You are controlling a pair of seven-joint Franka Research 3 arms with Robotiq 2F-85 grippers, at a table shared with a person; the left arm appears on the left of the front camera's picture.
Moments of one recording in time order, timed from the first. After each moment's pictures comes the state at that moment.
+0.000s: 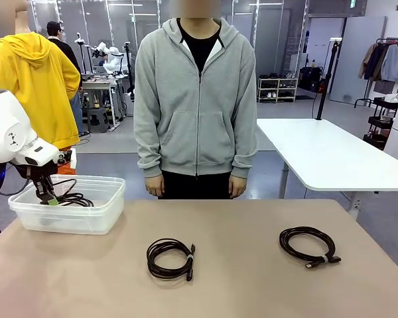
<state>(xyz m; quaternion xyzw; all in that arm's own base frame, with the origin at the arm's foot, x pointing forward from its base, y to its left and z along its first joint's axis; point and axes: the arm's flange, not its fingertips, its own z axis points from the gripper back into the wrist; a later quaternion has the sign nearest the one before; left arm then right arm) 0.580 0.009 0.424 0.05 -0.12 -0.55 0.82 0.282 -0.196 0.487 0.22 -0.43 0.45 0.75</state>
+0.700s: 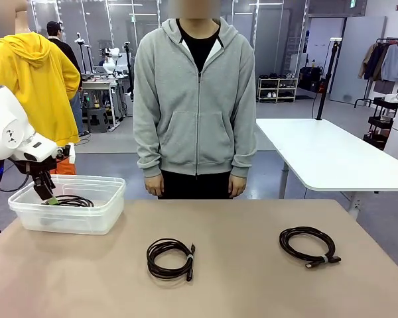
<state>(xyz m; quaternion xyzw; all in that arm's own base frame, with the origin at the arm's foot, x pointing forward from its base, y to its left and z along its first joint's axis) 0.582 0.011 0.437 0.07 -0.14 -0.54 0.83 0.282 -0.196 0.487 0.22 -0.43 0.45 0.75</state>
